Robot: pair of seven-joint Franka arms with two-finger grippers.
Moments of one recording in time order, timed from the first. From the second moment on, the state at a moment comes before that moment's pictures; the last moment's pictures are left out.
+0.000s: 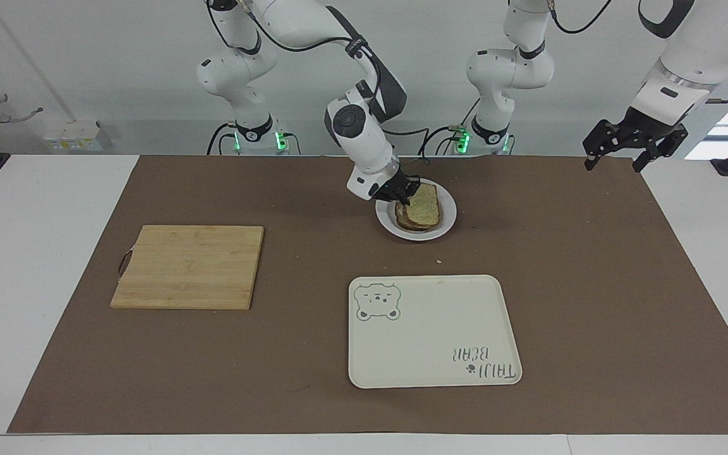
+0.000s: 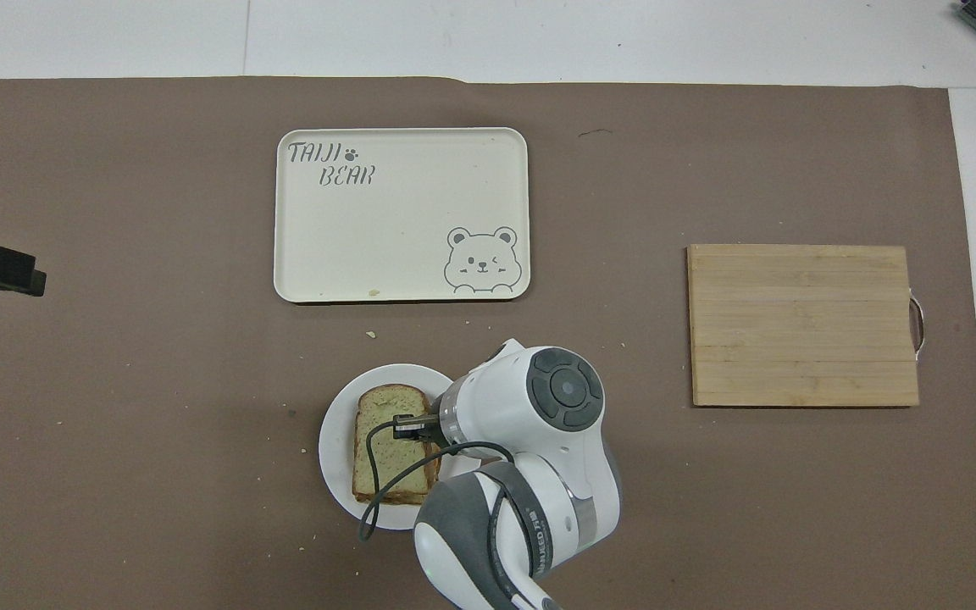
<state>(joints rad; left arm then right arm) -0.13 -0.01 0.11 -1.52 -0.01 1.51 0.08 0.79 0.22 -0.06 -2.05 0.61 2.35 0.30</state>
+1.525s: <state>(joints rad) -0.13 -0.01 0.11 -1.52 -0.01 1.51 0.08 0.47 0.04 -0.09 -2.01 0.24 2.08 0.25</state>
